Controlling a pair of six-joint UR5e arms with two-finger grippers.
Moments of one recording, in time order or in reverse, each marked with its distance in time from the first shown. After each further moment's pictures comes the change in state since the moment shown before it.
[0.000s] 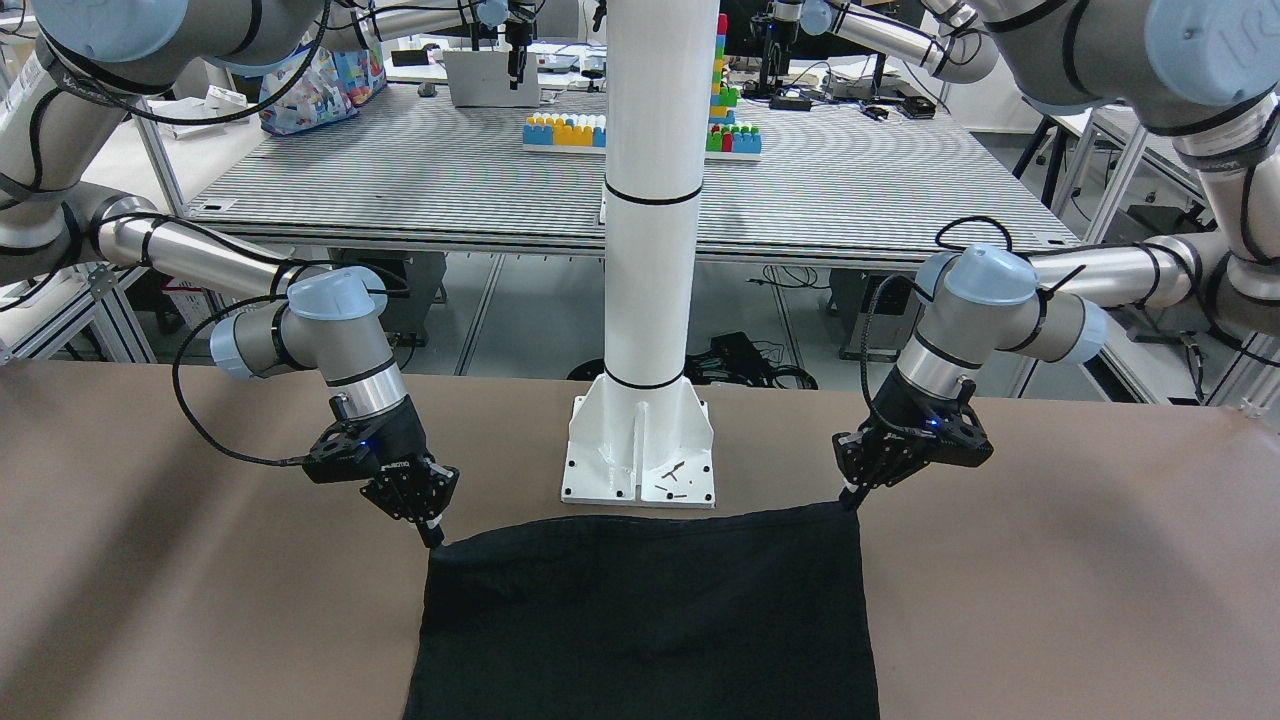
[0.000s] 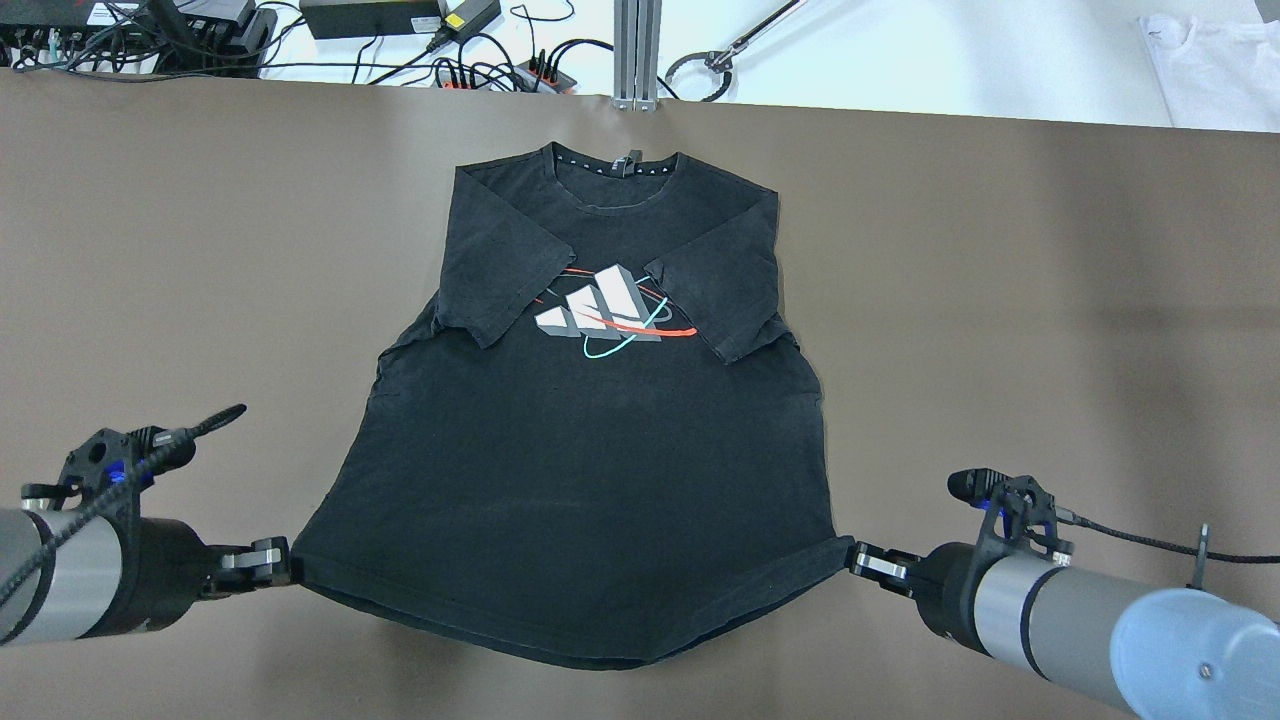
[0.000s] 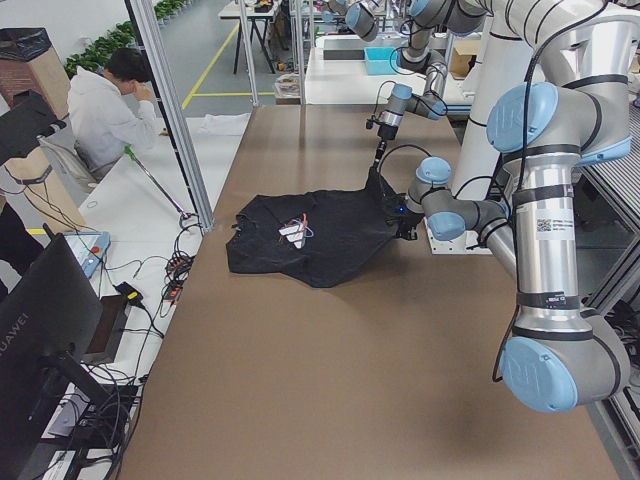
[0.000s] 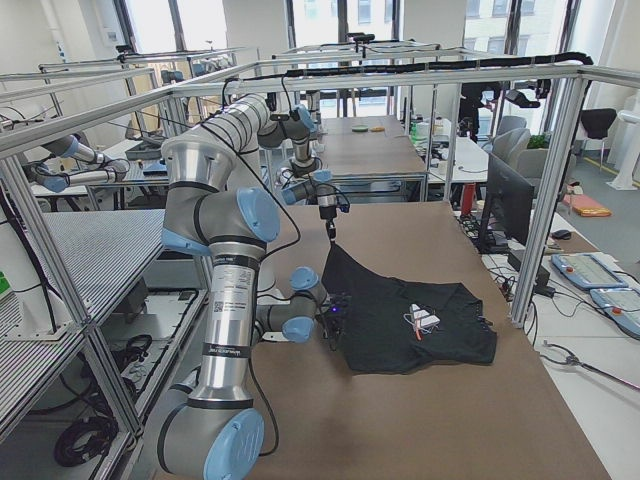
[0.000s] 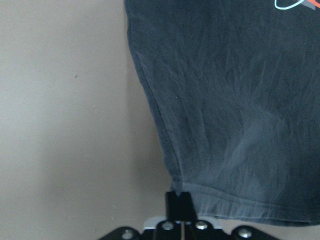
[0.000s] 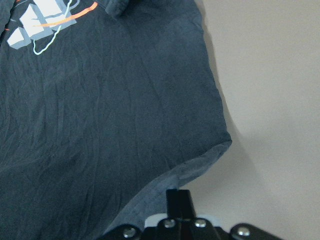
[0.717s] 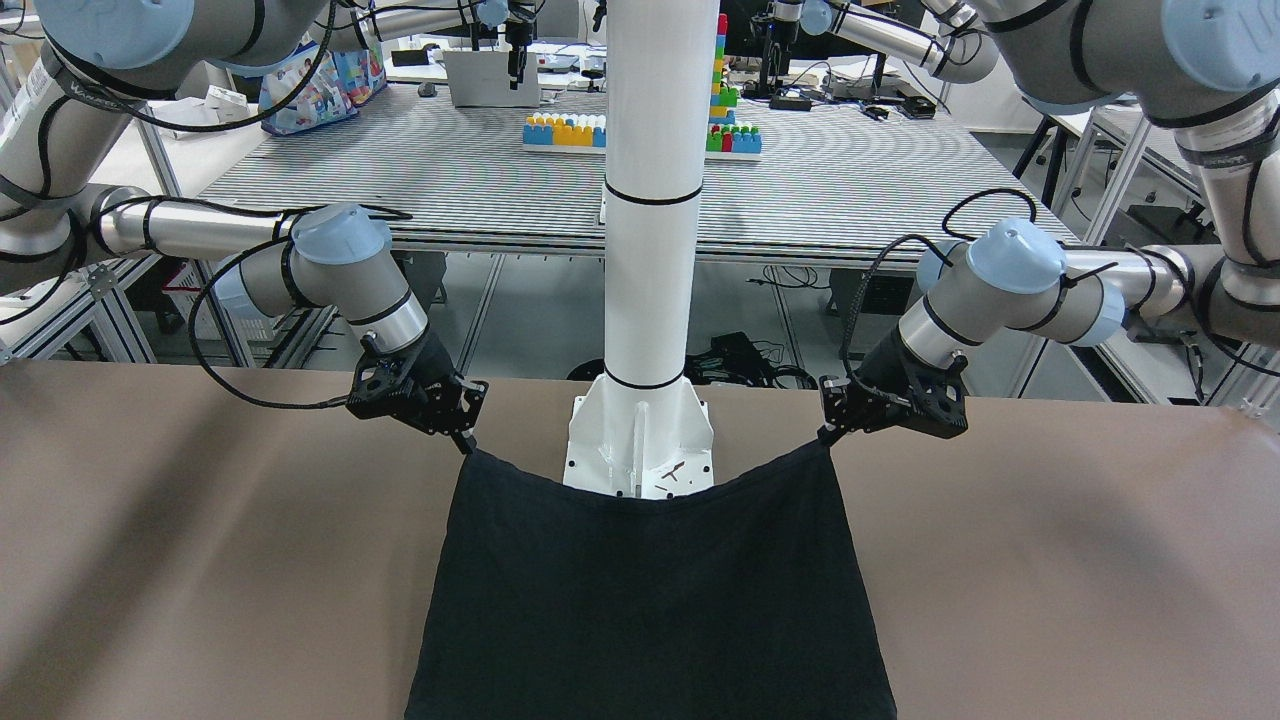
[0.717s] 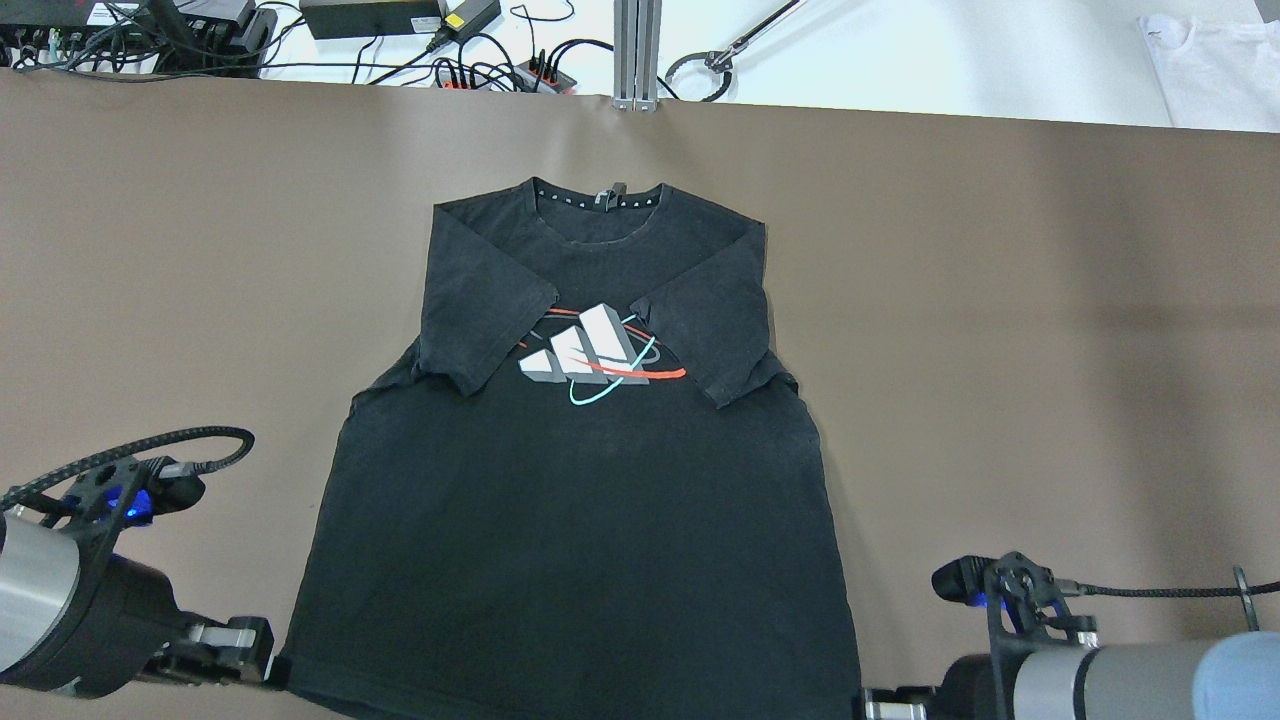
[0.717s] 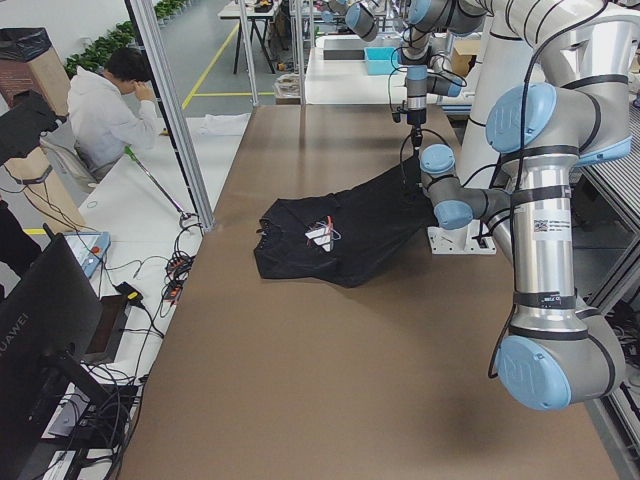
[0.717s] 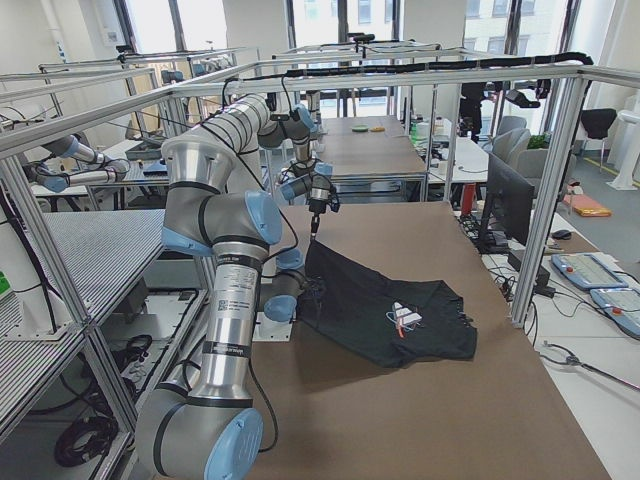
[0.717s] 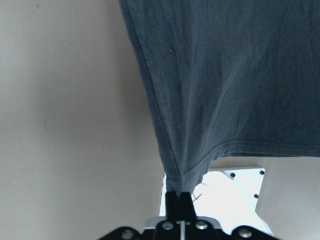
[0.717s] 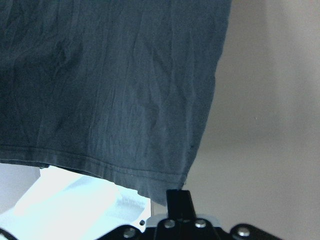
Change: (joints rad) left arm 0.038 -0.004 -0.091 0.048 -0.329 0.084; right arm -0.168 -0.113 0.267 -0.177 0.224 -0.105
